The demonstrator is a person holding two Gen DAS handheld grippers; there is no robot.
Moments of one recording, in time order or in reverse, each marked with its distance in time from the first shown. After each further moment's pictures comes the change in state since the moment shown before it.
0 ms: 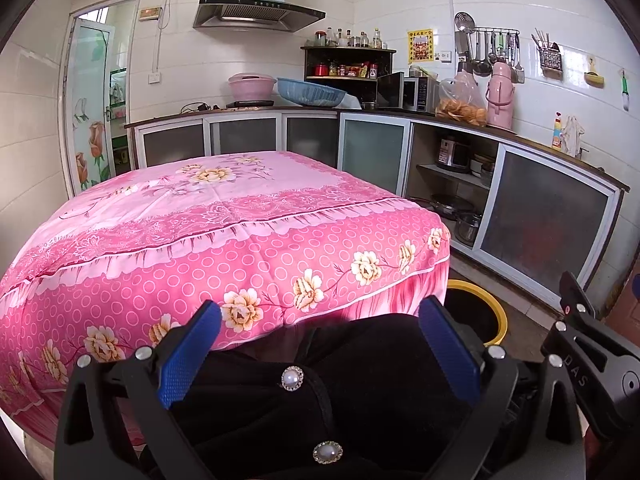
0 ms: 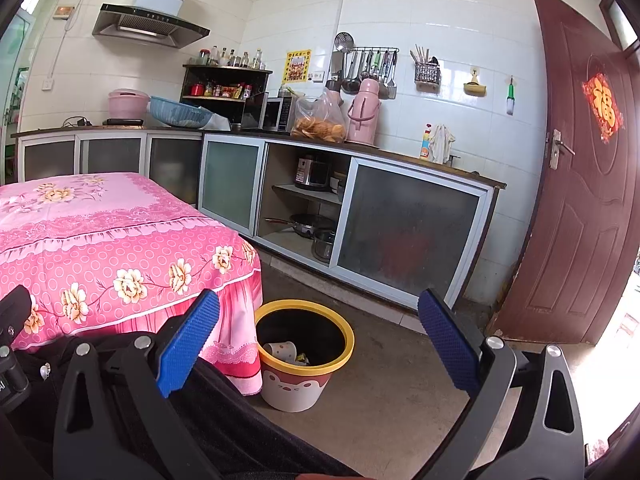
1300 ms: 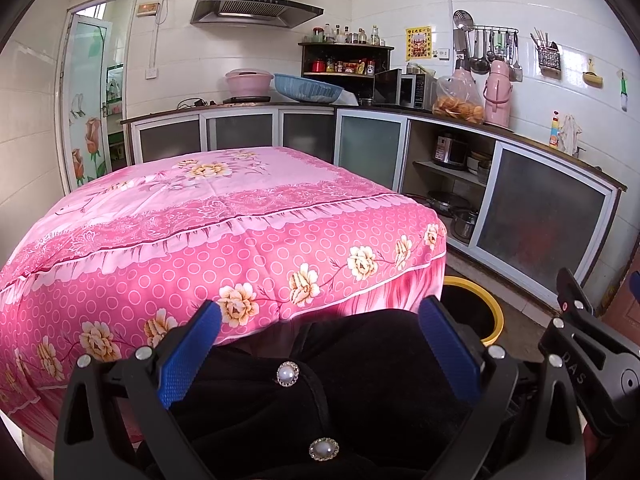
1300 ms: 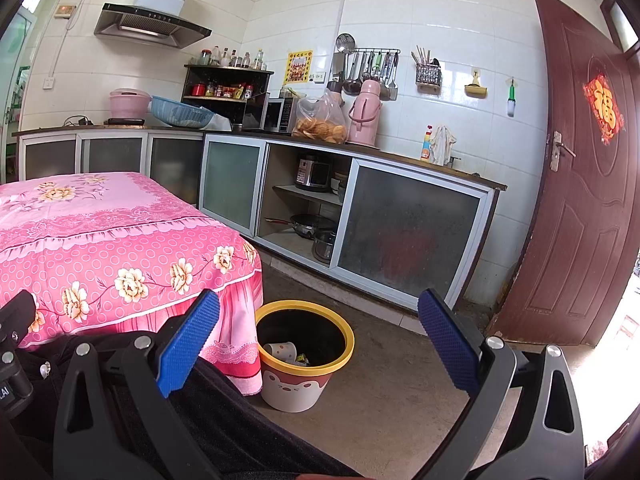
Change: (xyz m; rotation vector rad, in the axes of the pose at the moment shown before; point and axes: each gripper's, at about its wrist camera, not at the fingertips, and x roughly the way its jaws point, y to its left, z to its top) left arm 0.003 0.003 -0.001 0.002 0.014 -0.019; right arm 0.000 0.000 0.000 0.000 -0.002 0.000
